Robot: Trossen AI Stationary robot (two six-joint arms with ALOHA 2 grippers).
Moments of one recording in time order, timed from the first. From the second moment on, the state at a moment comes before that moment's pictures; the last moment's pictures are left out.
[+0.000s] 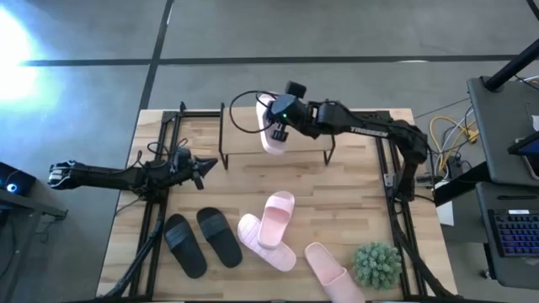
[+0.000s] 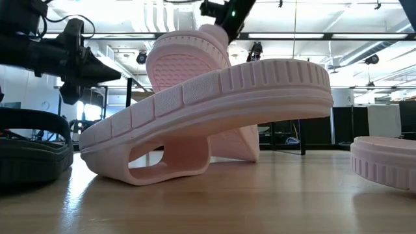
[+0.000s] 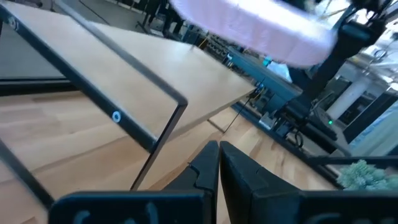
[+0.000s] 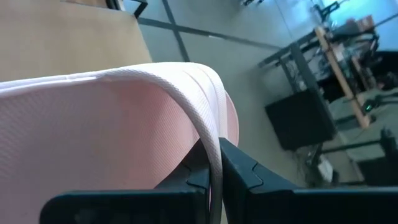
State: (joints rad) left arm -0.01 0.42 0.06 0.23 -0.47 -0.57; right arm -0.25 1.83 1.78 -0.60 0.61 -0.42
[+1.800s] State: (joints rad) left arm -0.01 0.42 0.06 0.35 -0.46 -0.57; right arm -0.20 1.78 1.80 -0.94 0.39 0.15
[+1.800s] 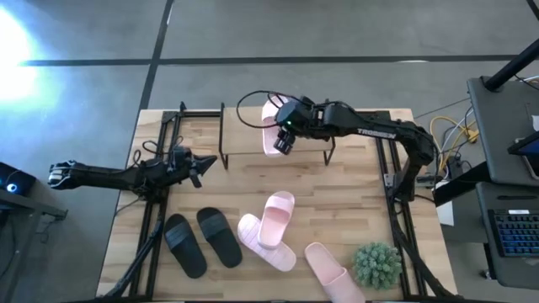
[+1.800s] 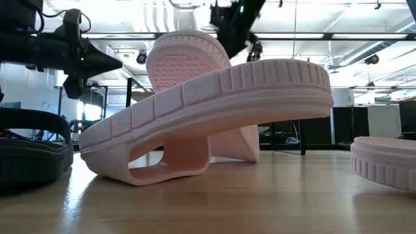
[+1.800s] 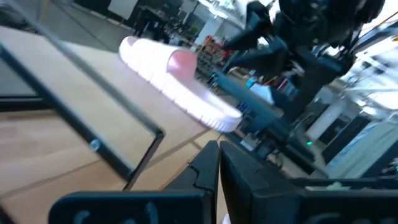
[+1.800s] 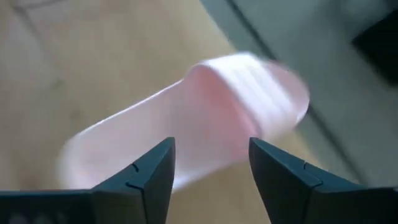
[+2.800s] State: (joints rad) left arm -0.01 0.49 0.05 0.41 -0.37 -0.57; right arm 0.36 1.83 1.71 -1.48 -0.44 0.84
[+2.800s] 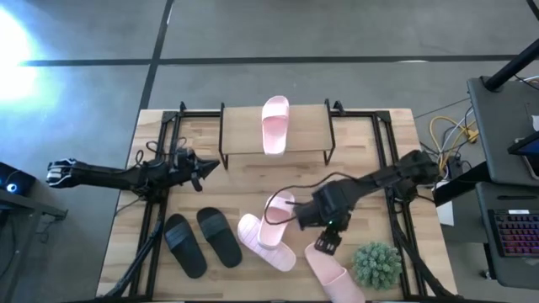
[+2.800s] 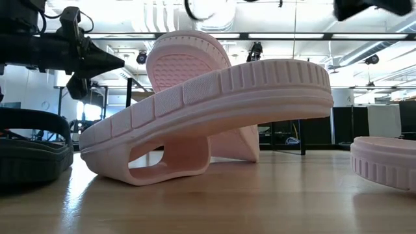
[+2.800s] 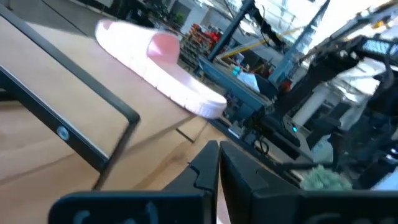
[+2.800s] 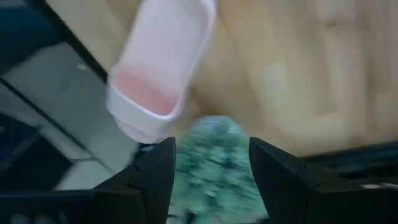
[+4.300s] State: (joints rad) left arm -0.01 0.60 0.05 0.41 -0.25 -0.57; right arm 0.53 1.90 1.29 -0.64 -0.84 0.51
